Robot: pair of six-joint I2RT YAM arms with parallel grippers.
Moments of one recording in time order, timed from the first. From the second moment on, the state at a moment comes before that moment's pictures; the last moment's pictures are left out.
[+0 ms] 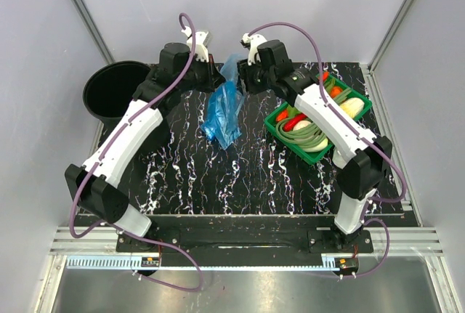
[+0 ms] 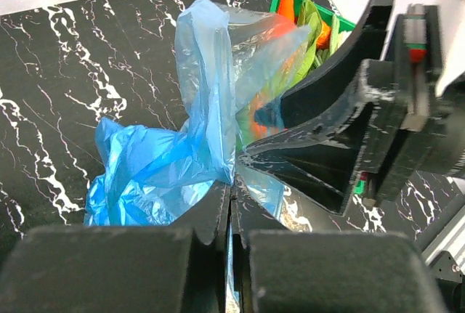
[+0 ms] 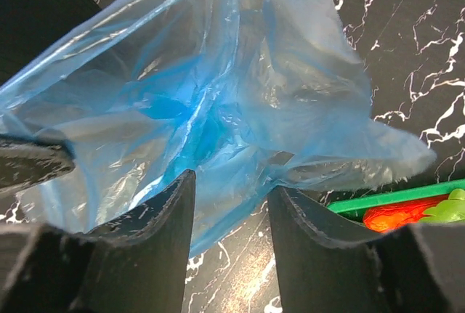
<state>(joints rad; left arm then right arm) -0.45 1.53 1.61 -0.45 0.23 -0.29 0.60 1.81 1.88 -0.59 -0.07 0.15</state>
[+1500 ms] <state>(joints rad) -0.26 1.59 2.33 -0.37 0.58 0.02 0.58 1.86 2.75 -0.56 0.08 -0.39</state>
